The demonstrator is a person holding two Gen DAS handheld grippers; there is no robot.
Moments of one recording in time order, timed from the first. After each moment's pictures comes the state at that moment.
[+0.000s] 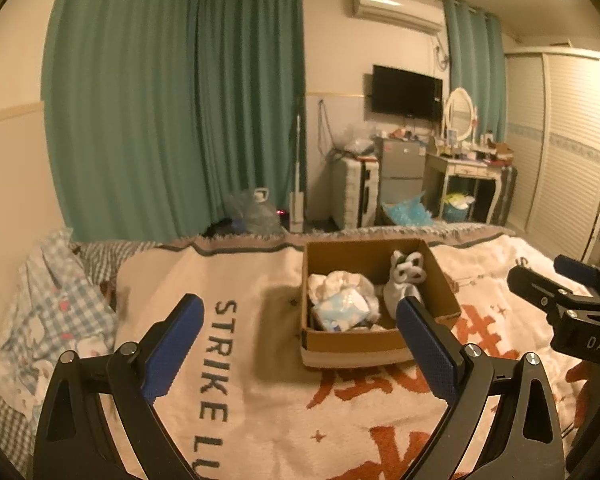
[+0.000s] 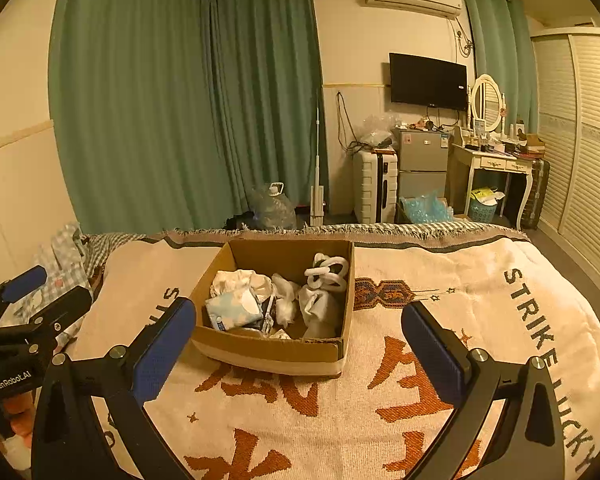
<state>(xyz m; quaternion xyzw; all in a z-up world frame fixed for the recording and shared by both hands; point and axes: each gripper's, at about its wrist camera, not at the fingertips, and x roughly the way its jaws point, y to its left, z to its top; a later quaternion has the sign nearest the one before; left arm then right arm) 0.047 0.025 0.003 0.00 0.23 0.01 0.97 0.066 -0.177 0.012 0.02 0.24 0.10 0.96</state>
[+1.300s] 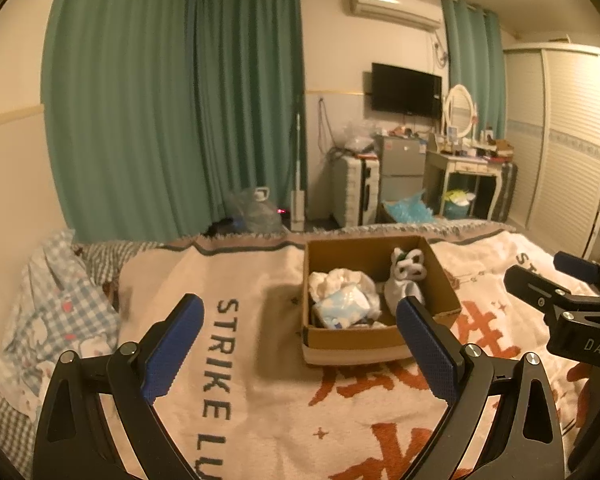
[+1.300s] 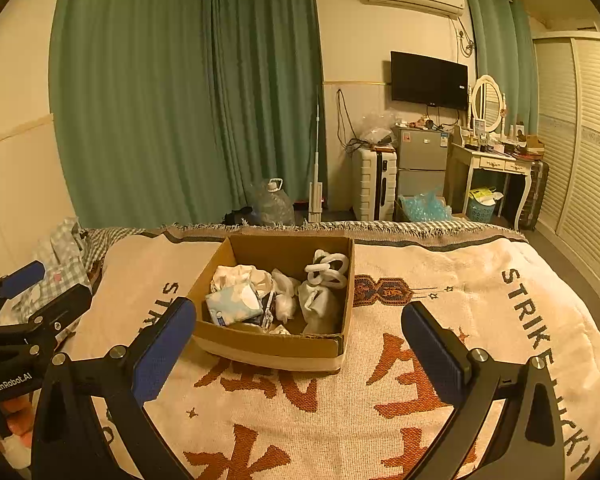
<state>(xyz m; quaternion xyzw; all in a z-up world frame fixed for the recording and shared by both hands) 0.045 0.029 0.007 0.01 0.23 0.01 0.97 0.064 -0.169 0.011 0.01 0.25 0.10 0.96</state>
